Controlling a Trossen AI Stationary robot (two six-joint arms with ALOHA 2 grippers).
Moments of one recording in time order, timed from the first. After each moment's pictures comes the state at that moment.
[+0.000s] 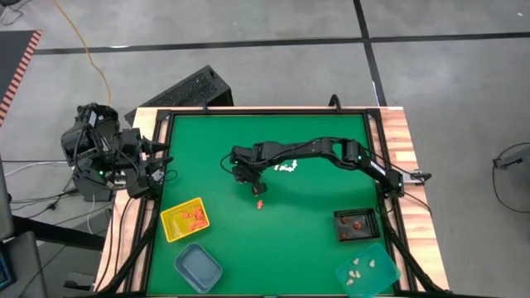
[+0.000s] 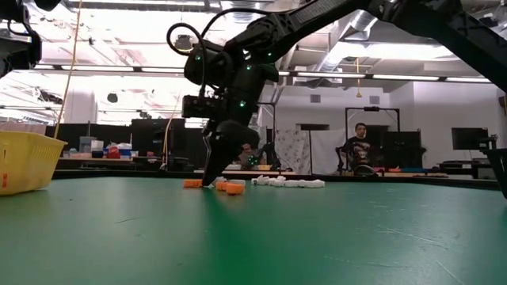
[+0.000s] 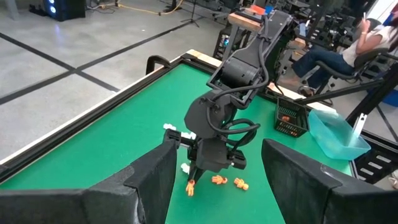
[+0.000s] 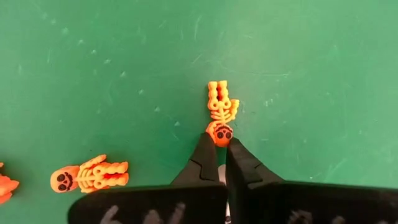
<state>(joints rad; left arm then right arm) -1.10 0.61 1.11 -1.38 -1.24 -1.17 -0.11 2.31 1.92 -0.70 -0.07 -0.48</state>
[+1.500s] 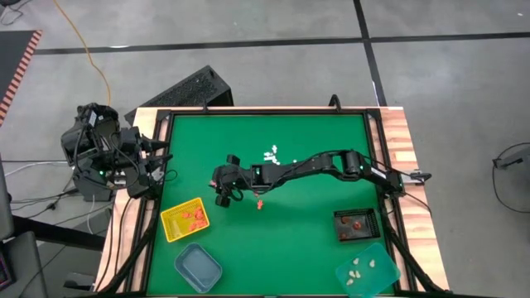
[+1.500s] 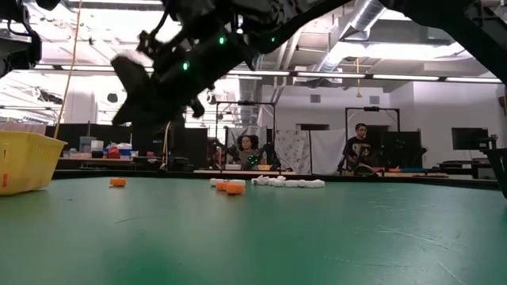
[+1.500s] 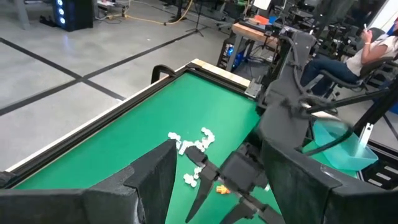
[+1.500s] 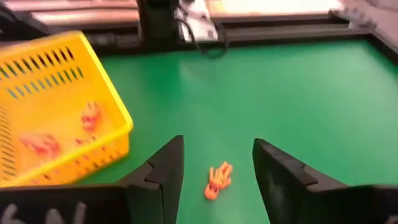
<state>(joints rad) -1.10 0.61 1.11 -1.39 -1.28 -1.17 0.04 2.31 1.88 -0.04 0.23 0.09</state>
